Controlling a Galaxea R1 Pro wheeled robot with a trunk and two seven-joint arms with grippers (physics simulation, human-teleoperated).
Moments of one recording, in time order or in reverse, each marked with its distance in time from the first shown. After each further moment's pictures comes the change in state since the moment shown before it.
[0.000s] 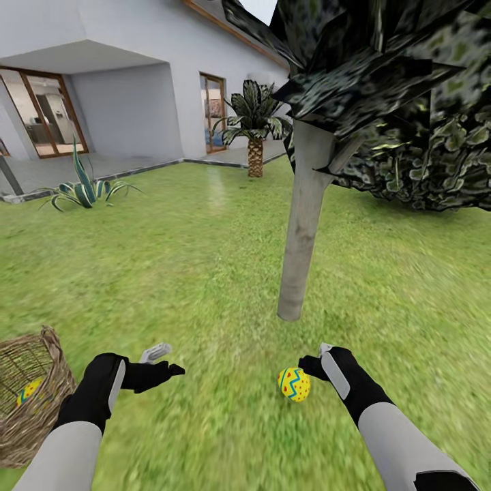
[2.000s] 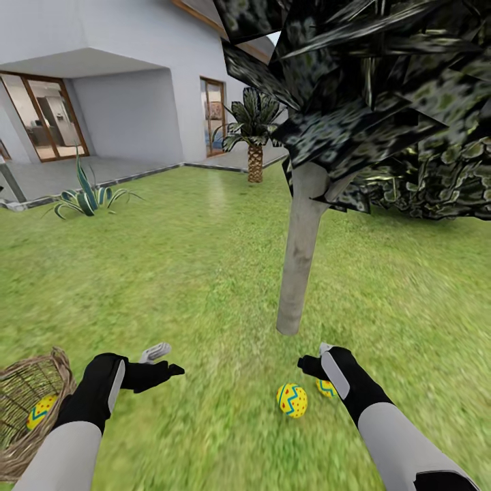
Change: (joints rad) left arm 0.000 0.002 0.000 0.000 -0.003 -0.005 0.000; right arm 0.001 0.002 -0.001 -0.002 -0.009 0.001 0.003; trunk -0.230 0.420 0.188
